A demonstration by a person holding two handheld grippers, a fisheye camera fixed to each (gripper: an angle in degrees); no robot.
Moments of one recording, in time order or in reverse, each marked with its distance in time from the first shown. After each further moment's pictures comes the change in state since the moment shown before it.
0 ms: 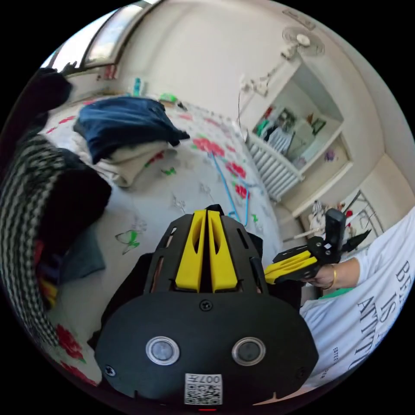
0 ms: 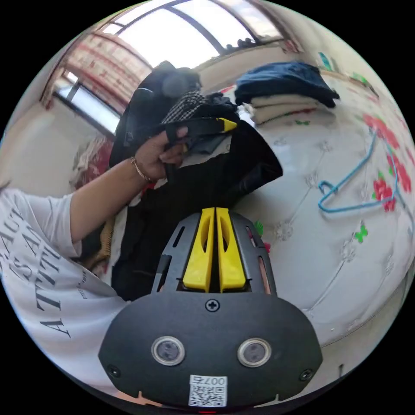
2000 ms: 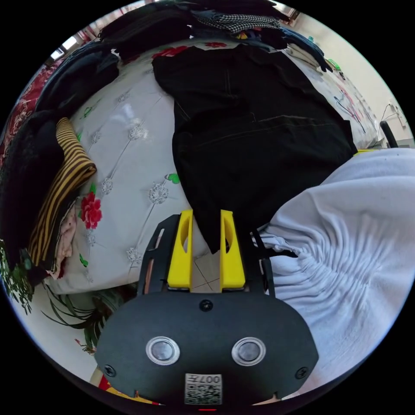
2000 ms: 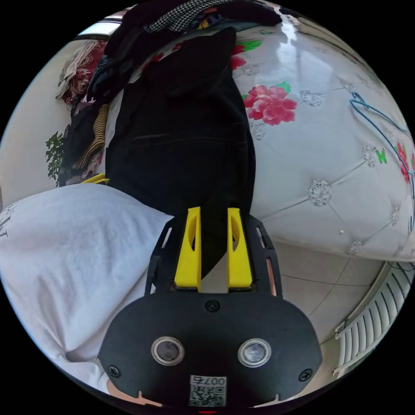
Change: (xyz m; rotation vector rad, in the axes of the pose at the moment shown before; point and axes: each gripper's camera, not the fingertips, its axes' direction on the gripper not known) left arm 0.195 0.487 -0.447 -0.376 -0.586 -0.869; right arm -0.049 0.037 0.025 -0.756 0.088 -0.190
